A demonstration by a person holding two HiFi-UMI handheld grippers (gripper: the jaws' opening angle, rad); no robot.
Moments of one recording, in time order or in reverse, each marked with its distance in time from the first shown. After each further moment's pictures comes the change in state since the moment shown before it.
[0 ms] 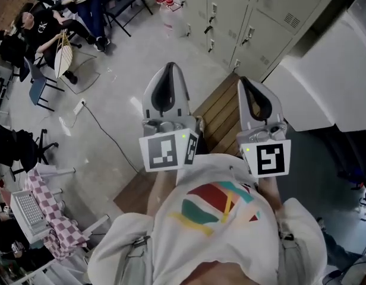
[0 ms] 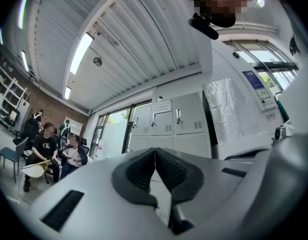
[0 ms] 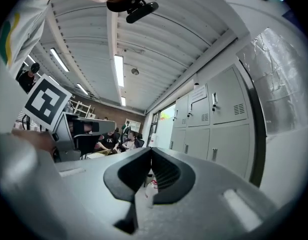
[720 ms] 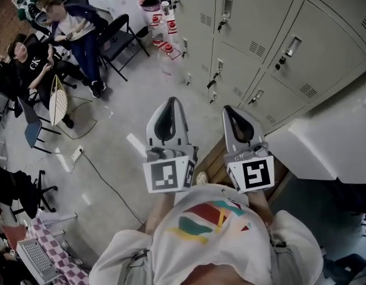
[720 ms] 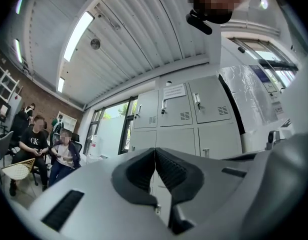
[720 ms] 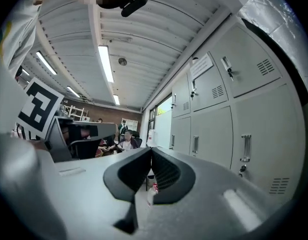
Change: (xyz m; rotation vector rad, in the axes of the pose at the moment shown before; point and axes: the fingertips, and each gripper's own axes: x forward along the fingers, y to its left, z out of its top) left arm 0.225 0.106 -0.058 -0.010 0.043 -0.037; right arm 0.253 -0.057 -0.054 0.091 0.042 0.003
